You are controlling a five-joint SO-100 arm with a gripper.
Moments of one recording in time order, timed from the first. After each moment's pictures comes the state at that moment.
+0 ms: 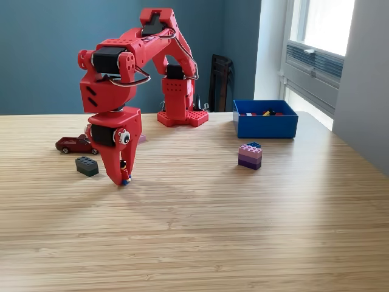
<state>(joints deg) 20.4 50.7 52.2 80.5 10.5</state>
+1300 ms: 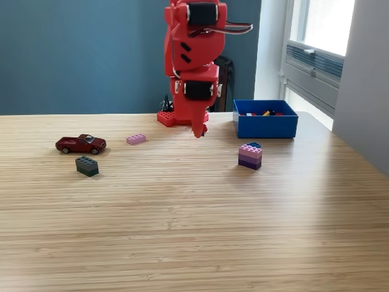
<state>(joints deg) -7.8 73.5 66.0 95.7 18.3</state>
